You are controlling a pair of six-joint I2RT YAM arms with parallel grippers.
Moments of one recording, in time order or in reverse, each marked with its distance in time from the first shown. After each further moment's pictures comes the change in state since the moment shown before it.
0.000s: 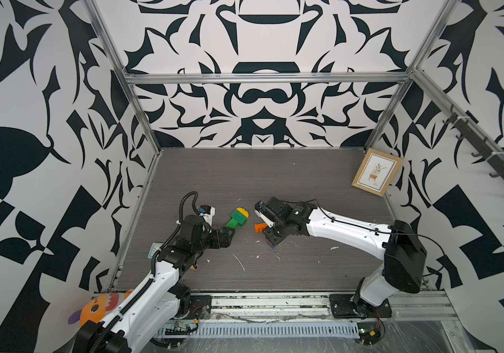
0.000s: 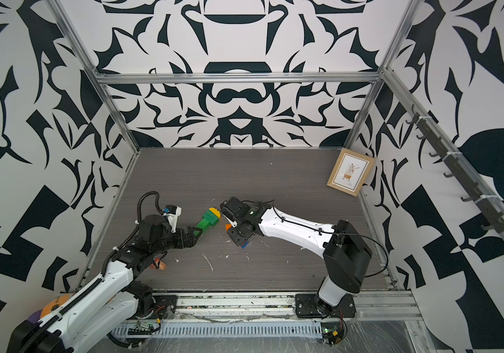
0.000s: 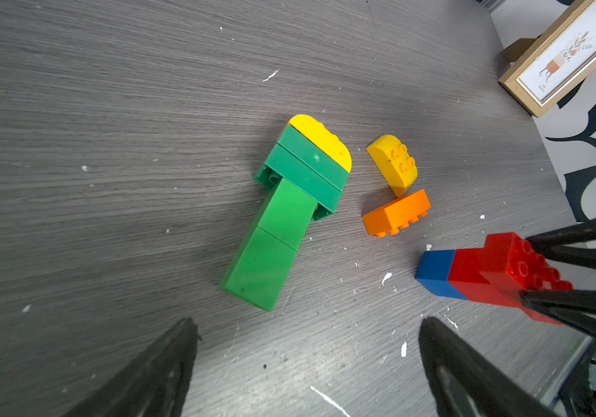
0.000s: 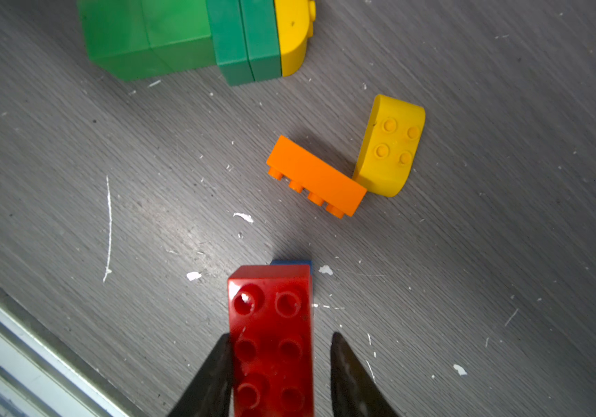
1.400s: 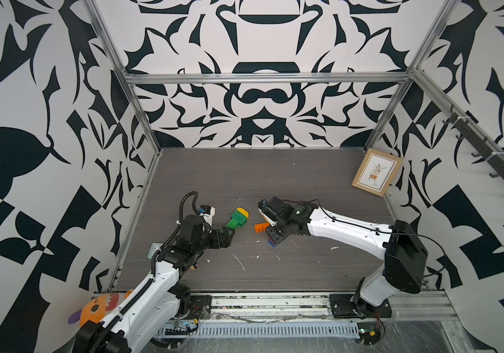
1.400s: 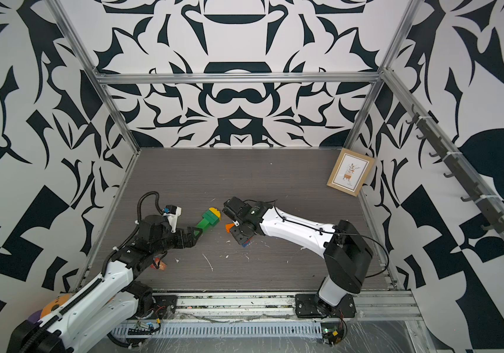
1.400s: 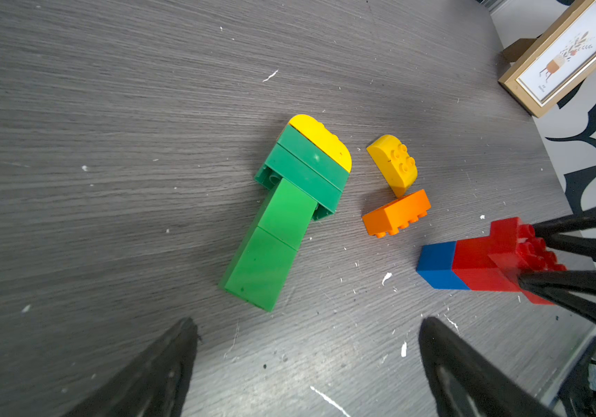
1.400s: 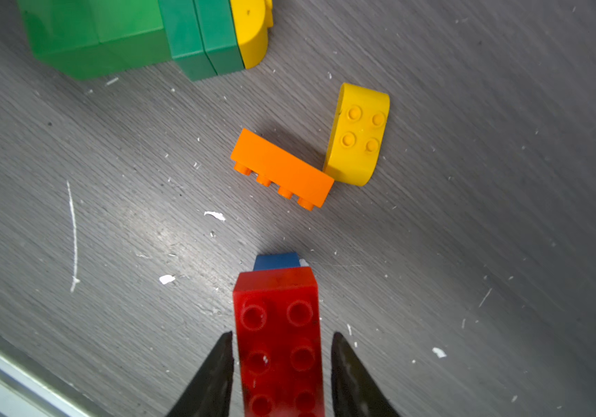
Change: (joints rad) left arm 0.000 0.000 0.000 0.000 0.000 0.000; right arm -0.003 -0.011 -0.006 -0.021 0.030 0.013
